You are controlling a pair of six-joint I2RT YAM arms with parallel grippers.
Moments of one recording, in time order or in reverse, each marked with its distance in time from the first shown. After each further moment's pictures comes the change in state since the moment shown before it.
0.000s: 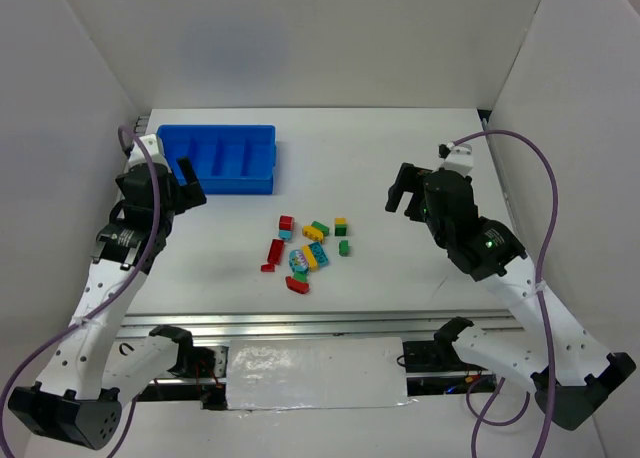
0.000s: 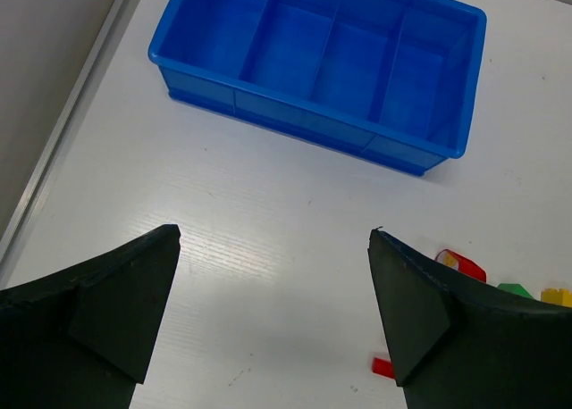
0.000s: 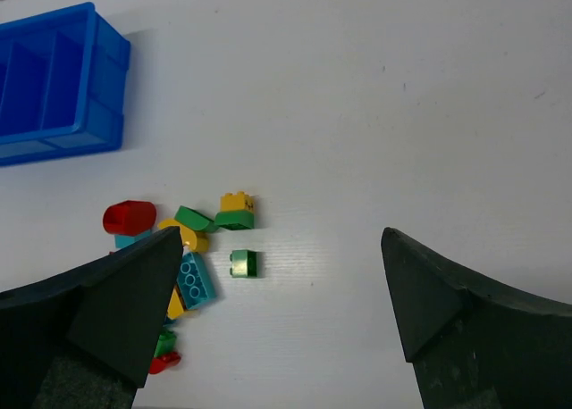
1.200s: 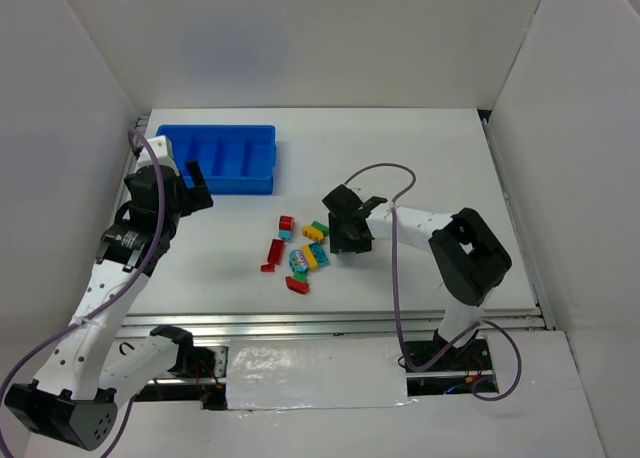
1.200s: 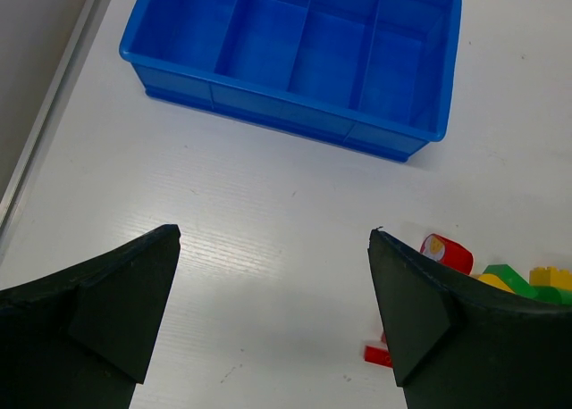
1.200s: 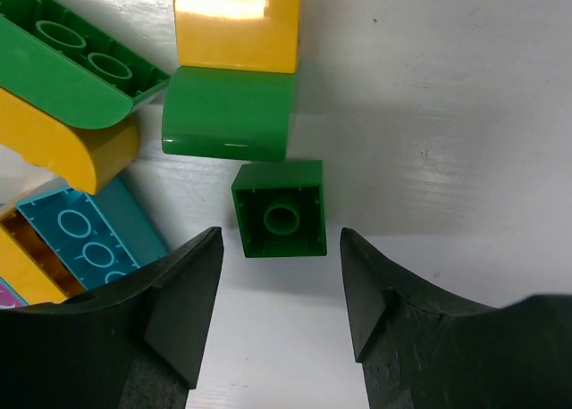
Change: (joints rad) left arm -0.052 -0.003 -0.015 0.009 0.004 0.002; right arm 0.118 0.837 -0.019 0.134 -0.298 0.117
